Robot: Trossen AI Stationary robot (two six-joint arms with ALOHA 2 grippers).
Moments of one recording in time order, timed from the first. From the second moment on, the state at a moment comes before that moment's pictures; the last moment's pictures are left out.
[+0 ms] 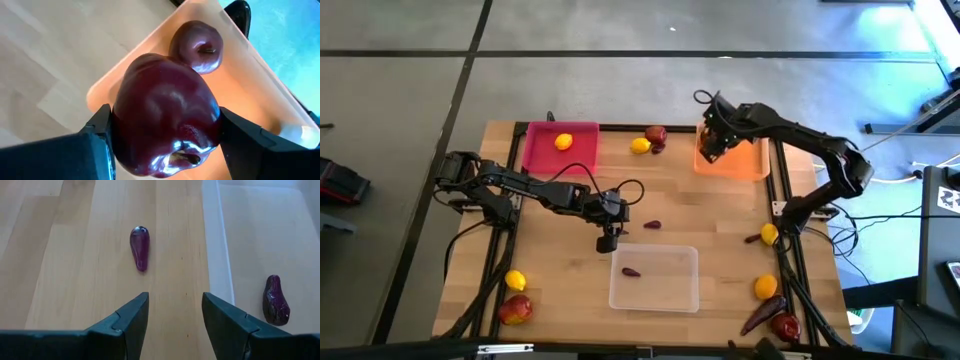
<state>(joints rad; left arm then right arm) -0.05 1.56 0.88 -0.17 -0.01 -0.08 -0.66 1.51 1.26 -1.00 0.19 0.13</state>
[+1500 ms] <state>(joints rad) -0.05 1.56 0.88 -0.17 -0.01 -0.09 -0.67 1.74 1.37 -1.04 0.15 0.04</state>
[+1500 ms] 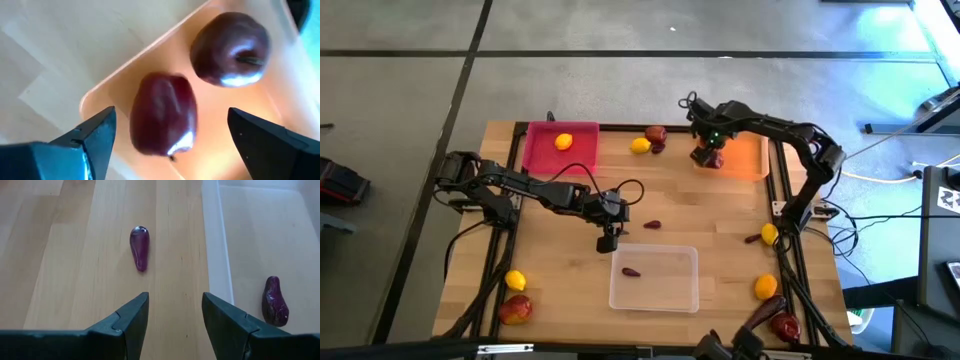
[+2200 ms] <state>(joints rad) -0.05 1.56 0.88 -0.16 -0.01 -0.11 -0.20 1.50 1.45 -1.06 0.19 0.10</state>
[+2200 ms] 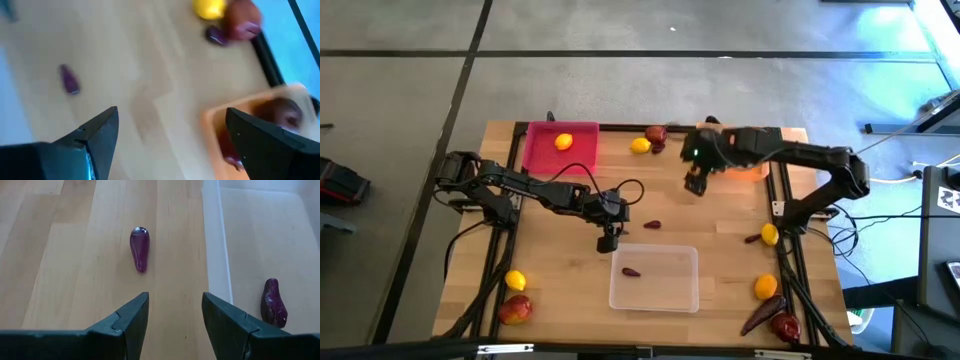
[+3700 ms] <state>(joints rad) -0.05 1.36 0.89 -0.25 -0.02 -0.11 -0.03 1.81 0.97 -0.10 -0.04 -0.01</state>
